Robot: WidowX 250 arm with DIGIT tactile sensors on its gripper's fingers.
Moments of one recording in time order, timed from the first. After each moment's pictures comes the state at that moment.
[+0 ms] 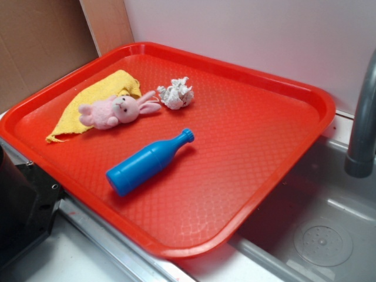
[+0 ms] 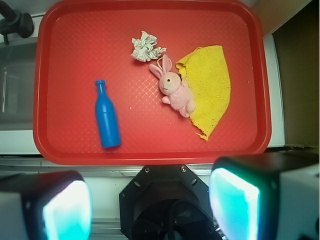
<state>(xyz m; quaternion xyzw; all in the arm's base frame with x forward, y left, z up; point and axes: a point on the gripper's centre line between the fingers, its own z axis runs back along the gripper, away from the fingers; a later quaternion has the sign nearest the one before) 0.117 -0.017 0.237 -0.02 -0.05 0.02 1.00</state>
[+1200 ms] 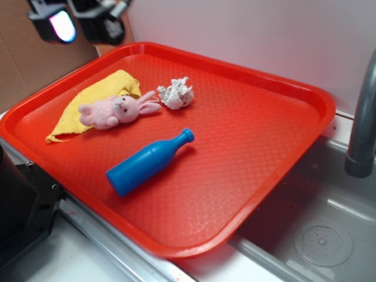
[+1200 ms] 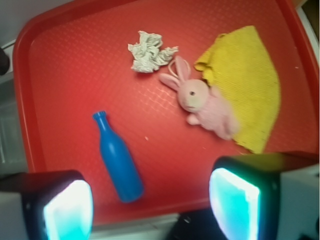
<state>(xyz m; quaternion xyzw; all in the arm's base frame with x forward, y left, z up) 0.176 -0.042 0.157 -0.07 -0.04 0.11 0.99</state>
